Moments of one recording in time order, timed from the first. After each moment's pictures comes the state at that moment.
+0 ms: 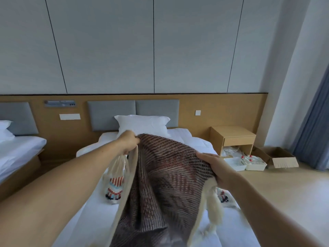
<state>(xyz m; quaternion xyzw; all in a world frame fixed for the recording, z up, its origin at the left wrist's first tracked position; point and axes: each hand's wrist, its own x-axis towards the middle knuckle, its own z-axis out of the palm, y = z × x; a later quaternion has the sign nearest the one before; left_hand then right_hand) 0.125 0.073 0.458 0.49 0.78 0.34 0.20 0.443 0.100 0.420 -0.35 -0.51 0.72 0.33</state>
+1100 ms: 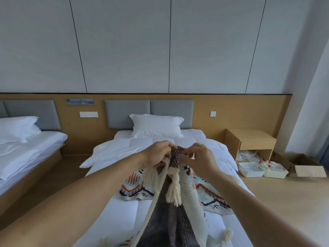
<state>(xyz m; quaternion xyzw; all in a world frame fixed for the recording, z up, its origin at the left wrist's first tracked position) 0.189 0.019 0.461 0.56 0.63 0.40 0.36 0.356 0.090 0.424 -0.36 -0.83 0.21 0.38</state>
